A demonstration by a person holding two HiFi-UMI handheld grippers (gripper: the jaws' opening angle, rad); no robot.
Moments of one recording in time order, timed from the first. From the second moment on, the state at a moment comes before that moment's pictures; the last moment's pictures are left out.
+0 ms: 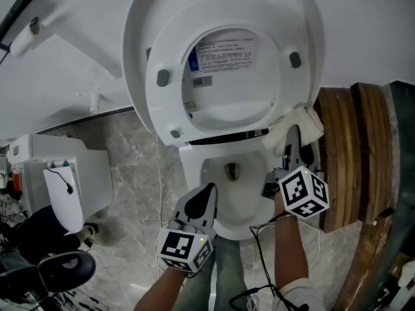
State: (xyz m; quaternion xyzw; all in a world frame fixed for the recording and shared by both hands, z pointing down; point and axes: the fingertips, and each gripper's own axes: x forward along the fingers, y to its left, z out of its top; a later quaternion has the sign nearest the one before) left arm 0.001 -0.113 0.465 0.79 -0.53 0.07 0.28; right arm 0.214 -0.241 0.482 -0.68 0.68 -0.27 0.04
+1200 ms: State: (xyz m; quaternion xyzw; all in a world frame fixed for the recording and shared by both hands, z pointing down) left arm -0.019 -0.087 0.498 0.77 -0.55 0.06 0.31; right arm 0.182 -0.228 0.568 -0.69 0.67 -0.28 0.02
